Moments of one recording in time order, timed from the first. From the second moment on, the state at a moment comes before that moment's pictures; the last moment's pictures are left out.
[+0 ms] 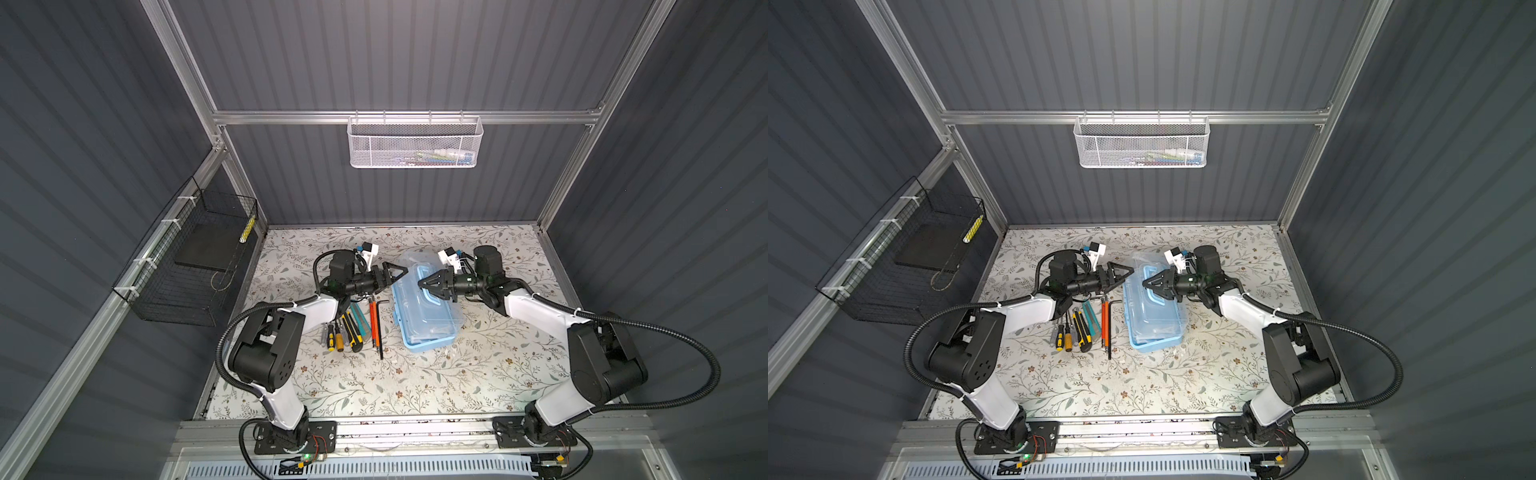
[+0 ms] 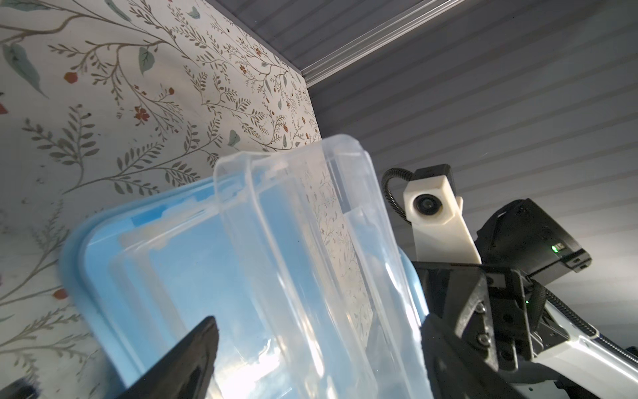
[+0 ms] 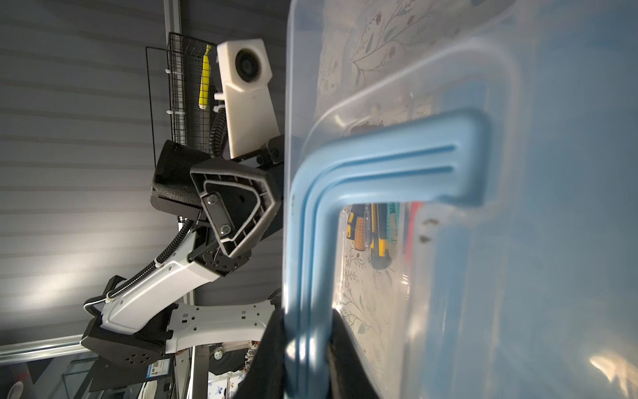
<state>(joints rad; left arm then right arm) -0.41 1.74 0.93 0.52 0.80 -0.89 0.37 1.58 0.93 0.18 -0.98 1.00</state>
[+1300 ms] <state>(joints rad) -0.49 1.94 1.30 0.49 0.81 -0.99 0.14 1.24 0.96 -0.16 -0.78 0.73</state>
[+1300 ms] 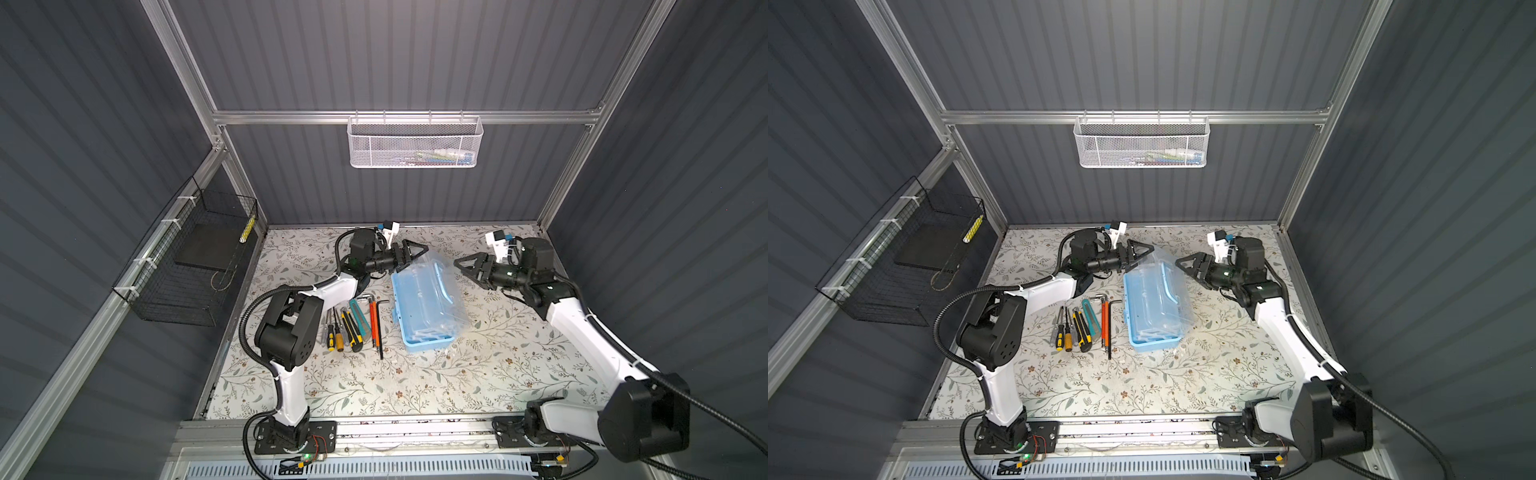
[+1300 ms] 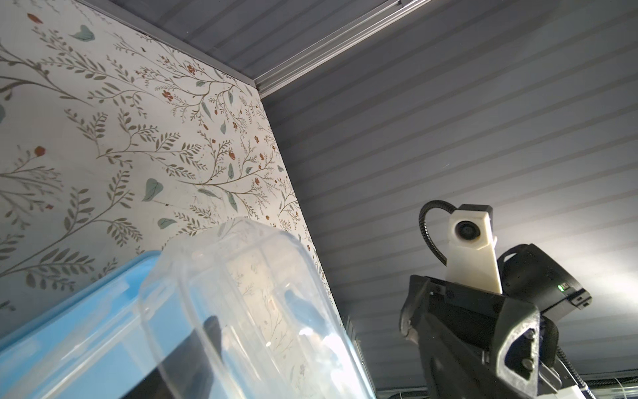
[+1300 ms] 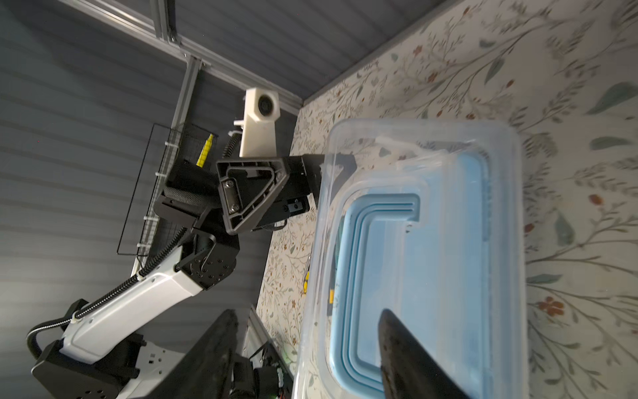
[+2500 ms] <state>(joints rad) -0.75 2.07 1.70 0.14 0.69 -0.87 0.04 0.97 0.88 -0.43 -0.47 0.56</state>
